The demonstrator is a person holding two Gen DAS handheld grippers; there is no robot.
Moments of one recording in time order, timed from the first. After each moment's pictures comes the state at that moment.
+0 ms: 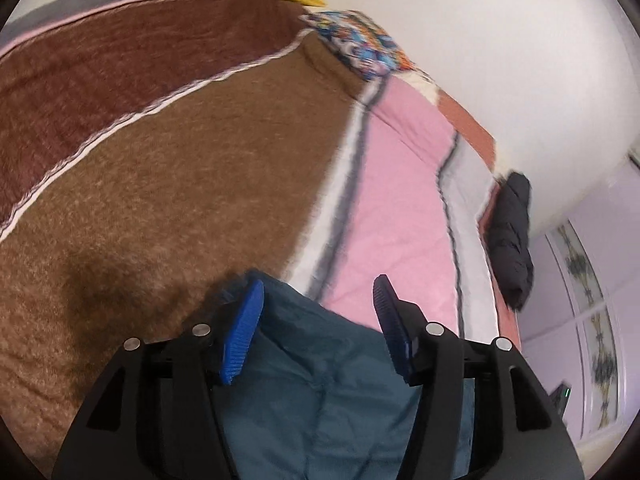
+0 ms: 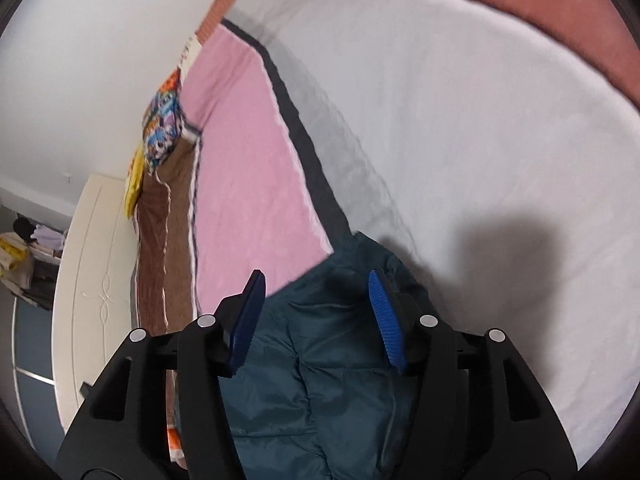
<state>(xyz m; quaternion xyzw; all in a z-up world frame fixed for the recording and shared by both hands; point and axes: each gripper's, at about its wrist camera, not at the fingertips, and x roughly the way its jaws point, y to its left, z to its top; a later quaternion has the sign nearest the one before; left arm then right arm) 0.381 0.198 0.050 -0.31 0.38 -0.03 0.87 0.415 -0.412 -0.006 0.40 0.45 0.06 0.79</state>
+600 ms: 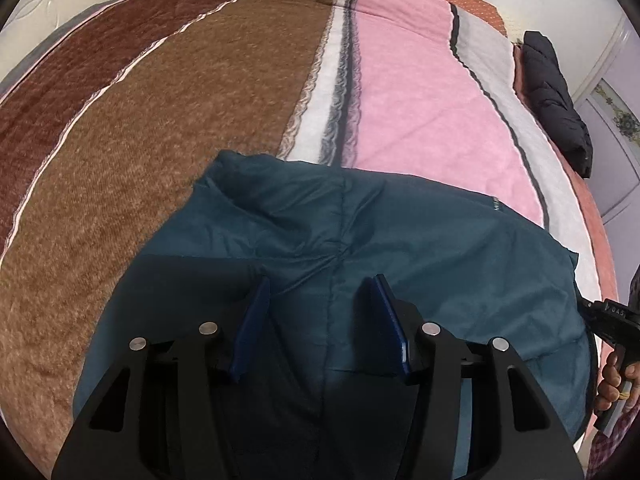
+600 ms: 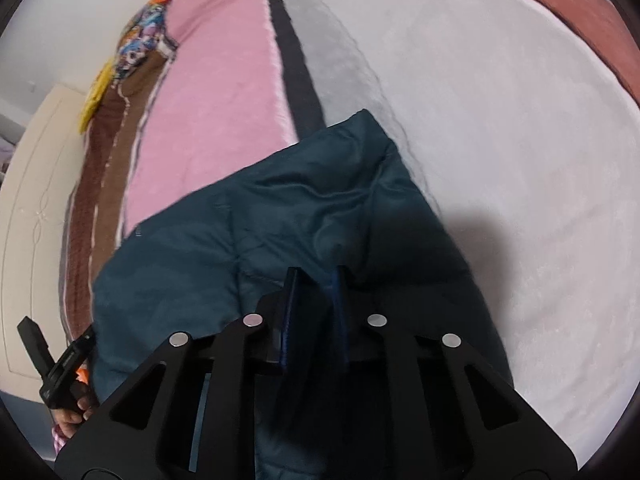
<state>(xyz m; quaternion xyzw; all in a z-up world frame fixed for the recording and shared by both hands) 0.376 0.122 -0.029 -0.12 0.50 -0.01 0.86 0.401 -0.344 -0.064 0.25 0.55 0.04 0.79</state>
